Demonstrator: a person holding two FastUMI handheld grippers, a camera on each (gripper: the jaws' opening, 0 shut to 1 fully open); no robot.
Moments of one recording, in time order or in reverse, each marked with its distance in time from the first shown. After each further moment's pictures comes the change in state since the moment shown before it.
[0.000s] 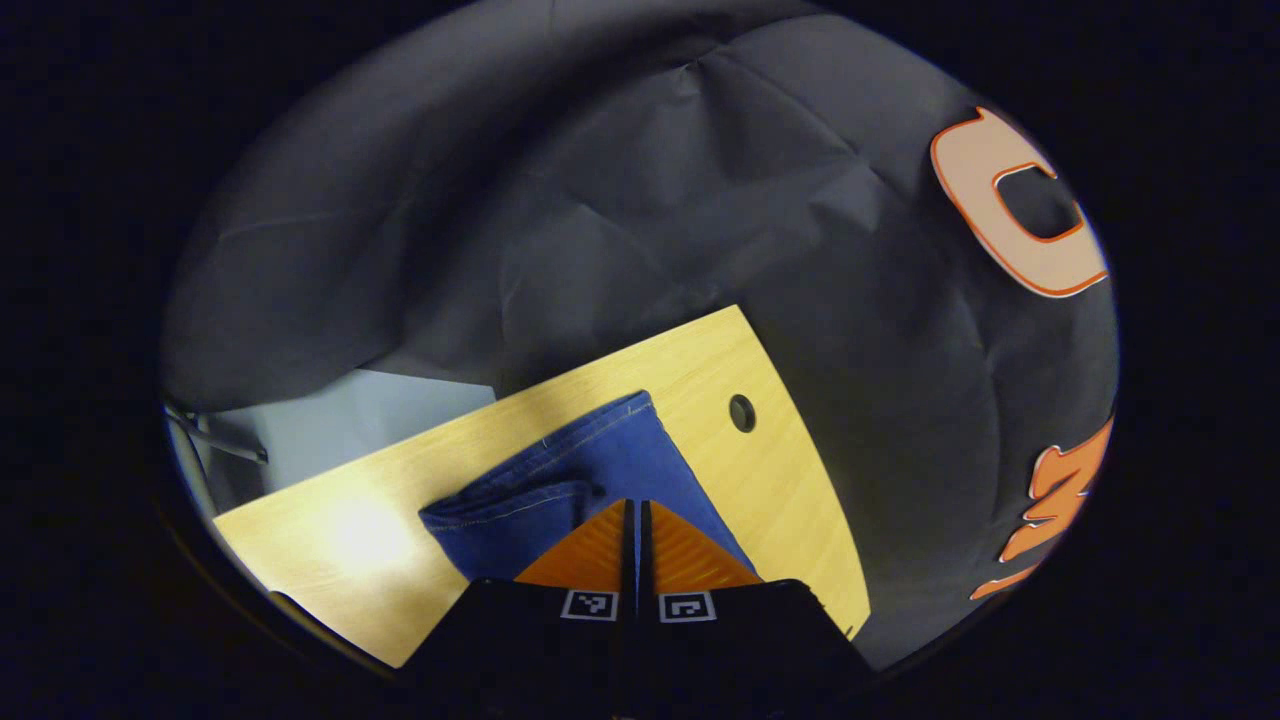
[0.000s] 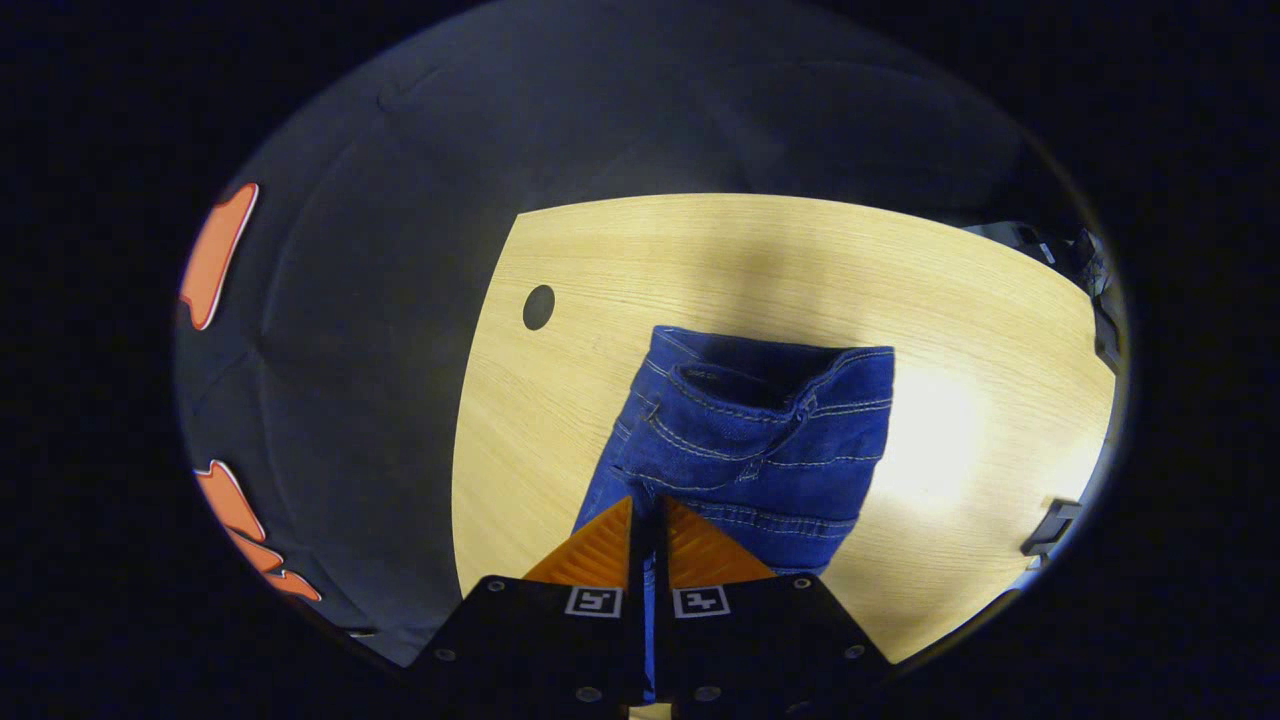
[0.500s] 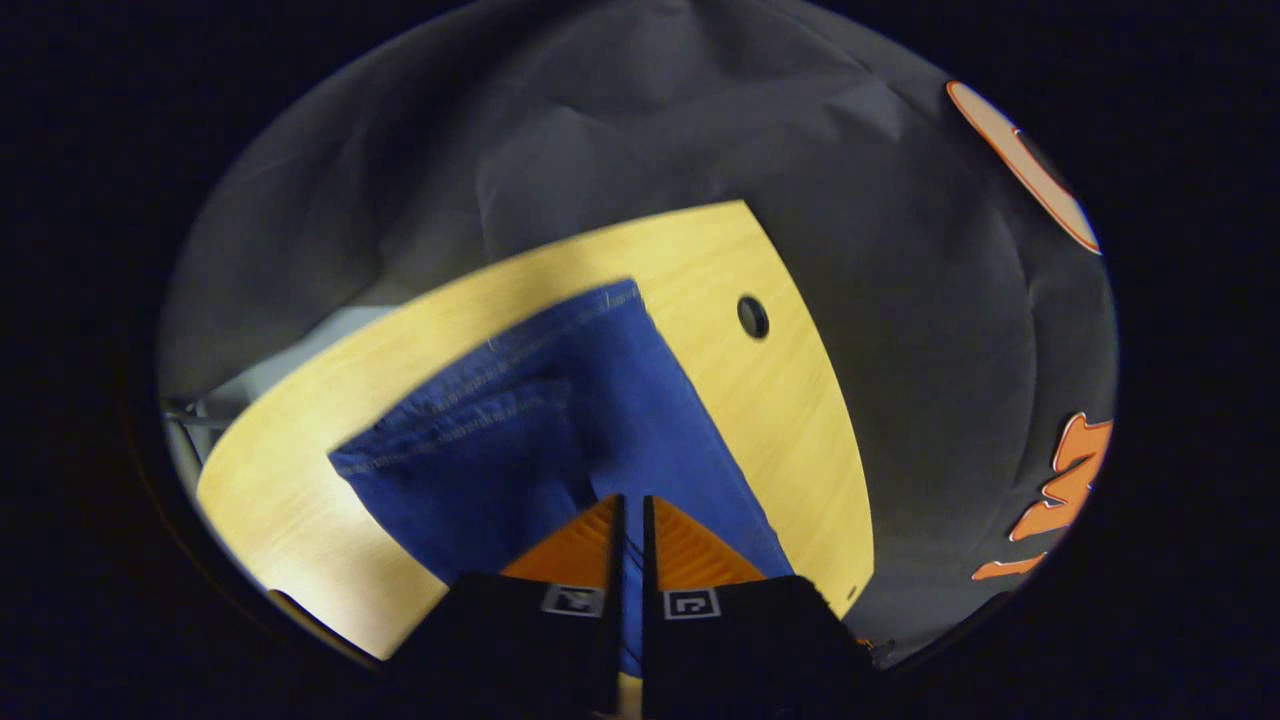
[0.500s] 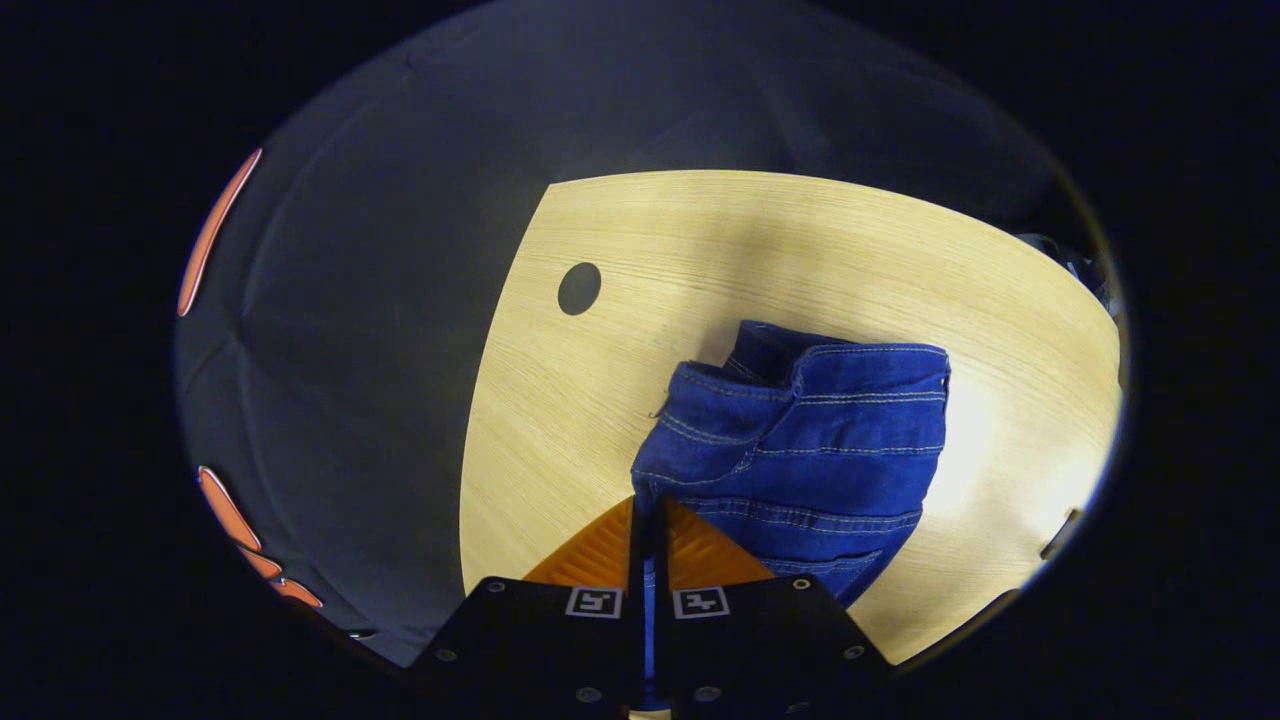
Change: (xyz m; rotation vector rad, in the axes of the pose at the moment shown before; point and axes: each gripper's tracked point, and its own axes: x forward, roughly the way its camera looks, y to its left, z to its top) left arm 0.021 -0.013 -0.074 -0.026 0.268 -0.017; right arm 0.026 0.037 0.001 -0.022 0.052 0.015
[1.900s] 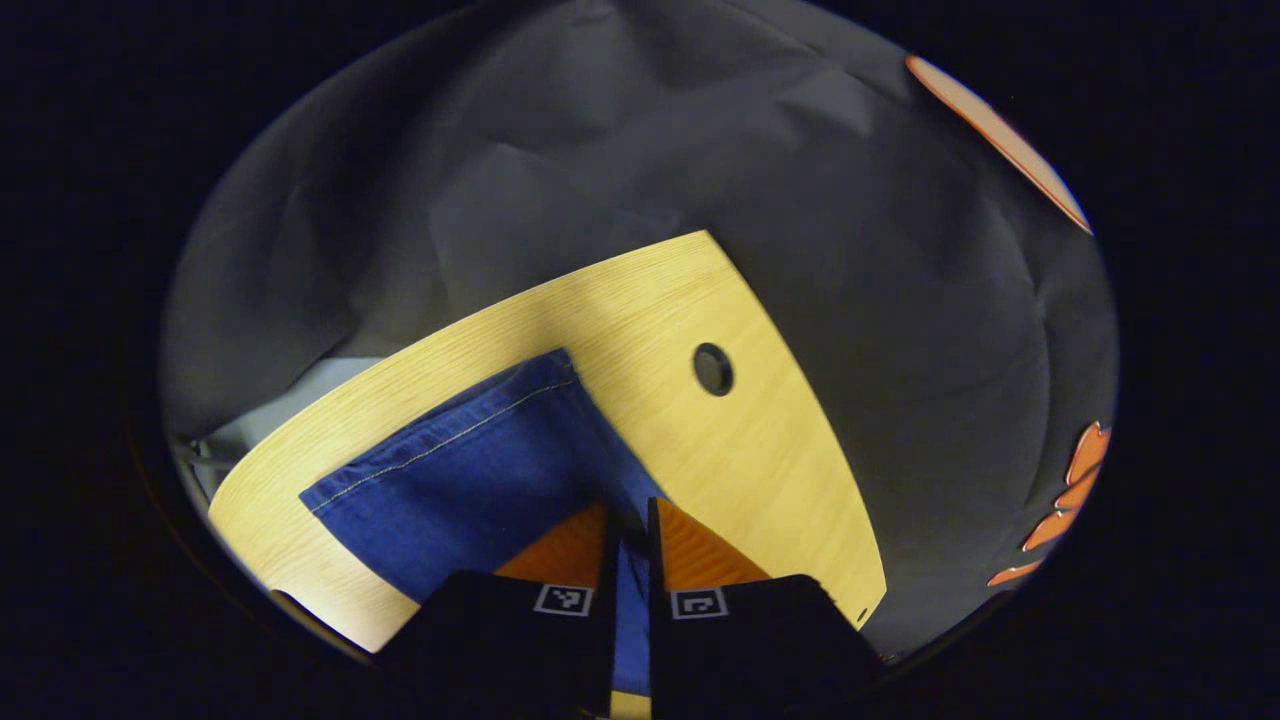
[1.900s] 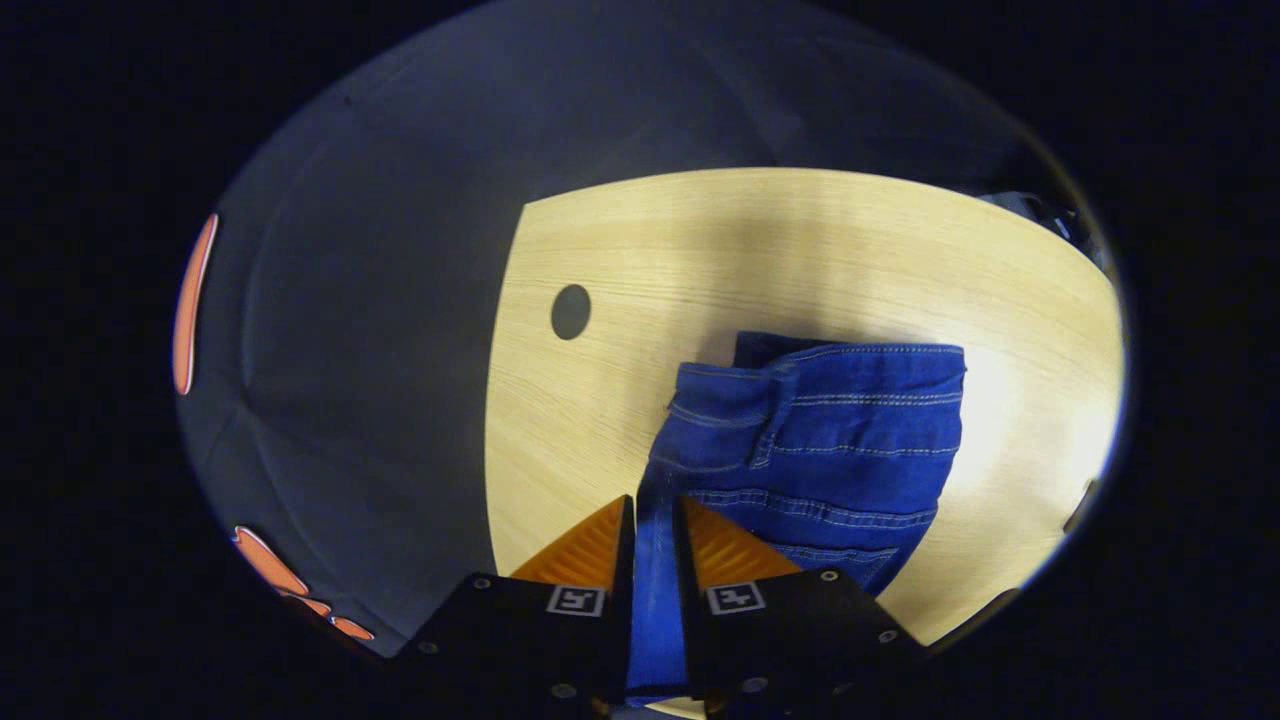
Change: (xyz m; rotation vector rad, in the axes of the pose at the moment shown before) left arm 0.017 -0.066 0.068 0.126 -0.163 -0.016; right arm -0.009 0.008 0.026 0.105 -0.022 0.053
